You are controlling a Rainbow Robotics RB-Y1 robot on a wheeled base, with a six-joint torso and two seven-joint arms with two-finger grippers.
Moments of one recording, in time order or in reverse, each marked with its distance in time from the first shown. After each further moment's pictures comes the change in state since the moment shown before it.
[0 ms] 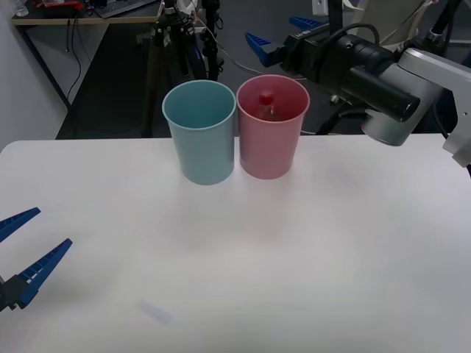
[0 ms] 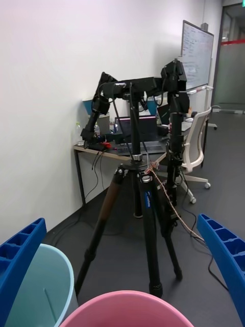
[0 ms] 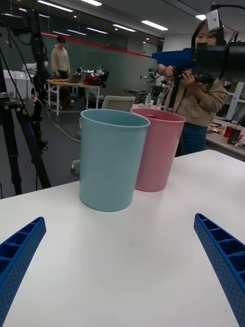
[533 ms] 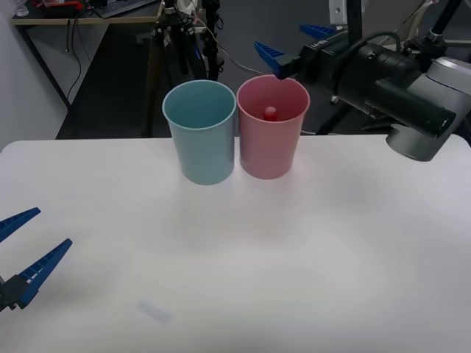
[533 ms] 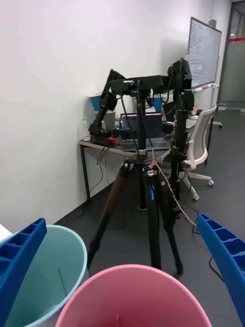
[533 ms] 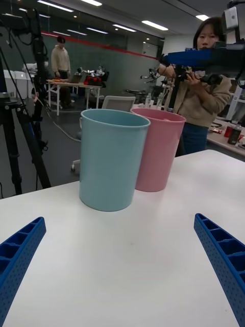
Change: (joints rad) right arm 0.097 -0.152 -0.010 -0.239 -0.021 0.055 -0.010; left arm 0.000 0.000 0.000 0.000 0.000 0.000 0.000
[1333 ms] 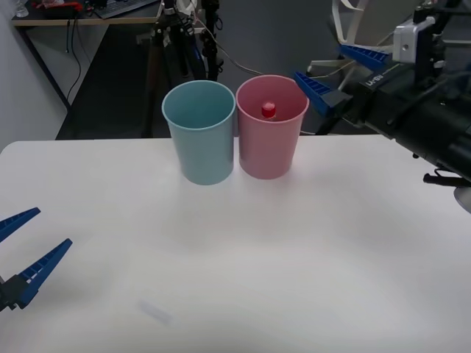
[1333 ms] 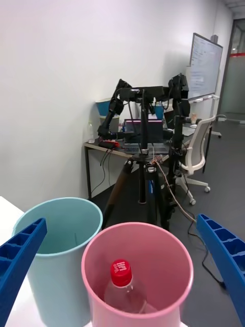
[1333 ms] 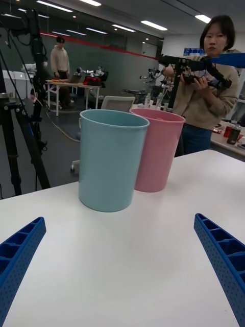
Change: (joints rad) right arm 0.469 -0.196 -0.316 -0.434 0.155 0.011 -0.042; left arm 0.000 0.000 0.000 0.000 0.000 0.000 0.000
